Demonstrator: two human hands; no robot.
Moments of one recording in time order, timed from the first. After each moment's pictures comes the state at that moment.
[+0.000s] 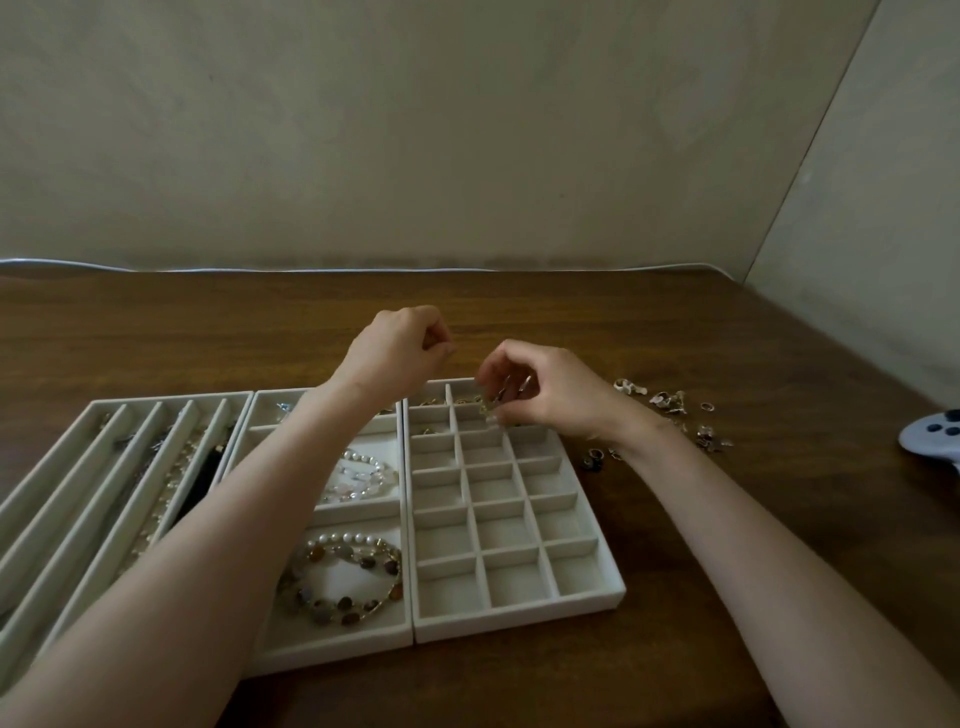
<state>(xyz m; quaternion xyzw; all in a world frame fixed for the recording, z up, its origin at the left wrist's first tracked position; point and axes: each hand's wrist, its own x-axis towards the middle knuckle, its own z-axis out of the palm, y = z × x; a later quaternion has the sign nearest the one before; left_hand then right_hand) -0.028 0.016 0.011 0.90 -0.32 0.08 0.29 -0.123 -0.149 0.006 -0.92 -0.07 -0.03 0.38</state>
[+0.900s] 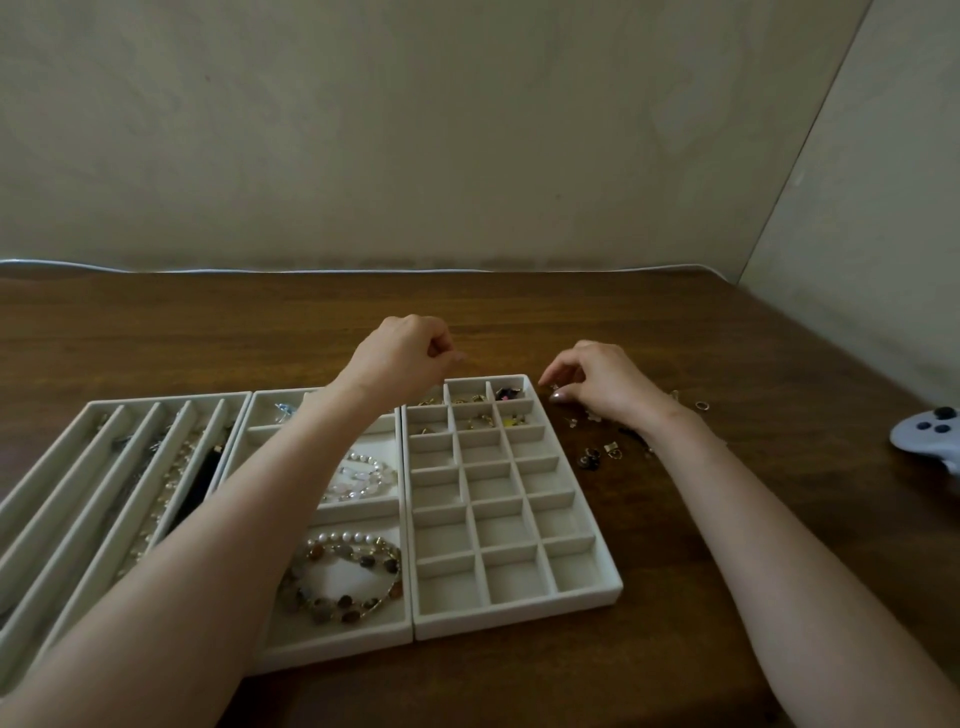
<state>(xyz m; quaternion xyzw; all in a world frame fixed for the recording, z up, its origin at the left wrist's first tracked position) -0.034 0.013 0.012 0.90 -0.34 0.04 0.28 -0.113 -0.195 -0.003 -0.97 0.10 -0.05 0.21</state>
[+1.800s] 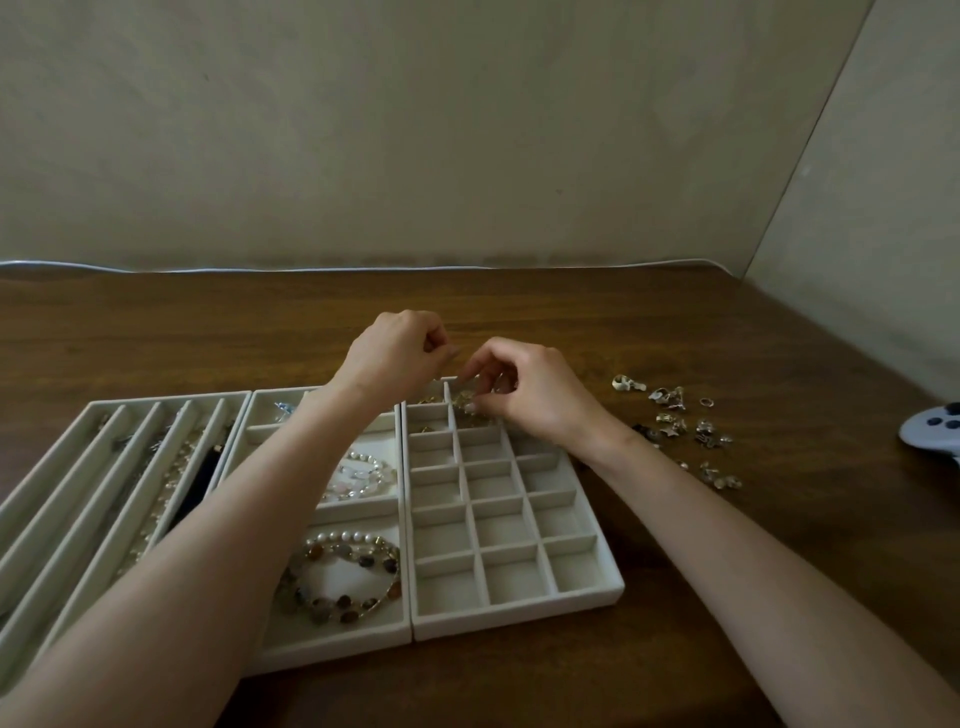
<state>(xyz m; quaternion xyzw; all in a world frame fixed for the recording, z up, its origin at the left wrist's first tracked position) -0.030 0.013 0.009 0.90 -0.32 0.07 0.27 -0.121 -0.126 -0.001 -0.93 -0.04 -0.13 0.34</state>
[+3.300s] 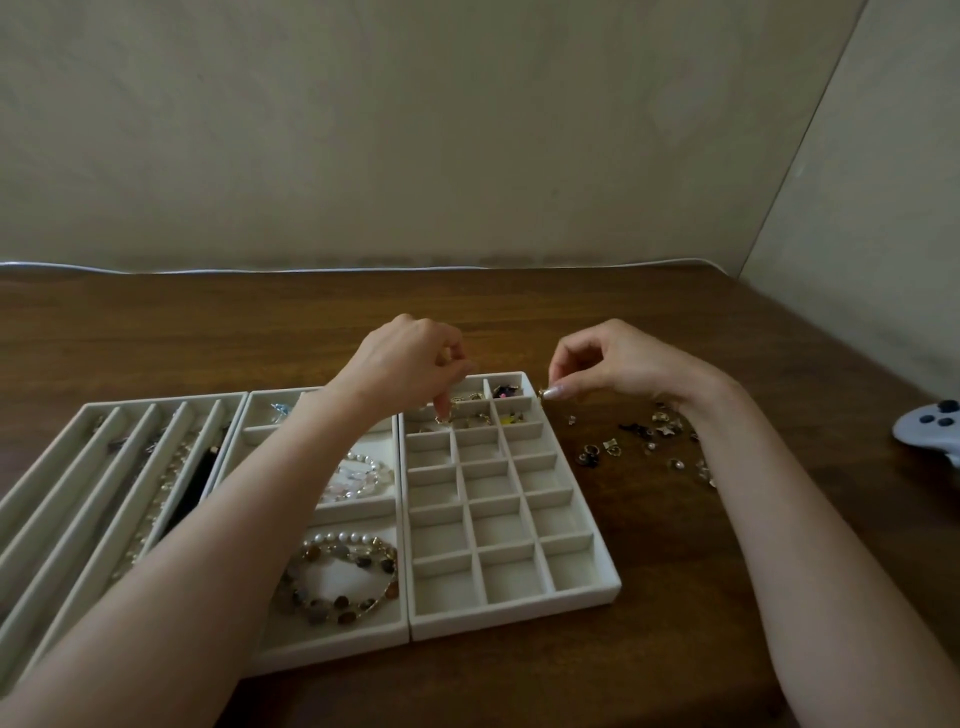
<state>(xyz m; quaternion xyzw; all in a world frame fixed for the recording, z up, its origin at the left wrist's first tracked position) -0.040 0.011 0.014 0.89 -0.40 0.05 0.21 -0.137 -0.197 0.034 -0.93 0.00 0.04 0.36</state>
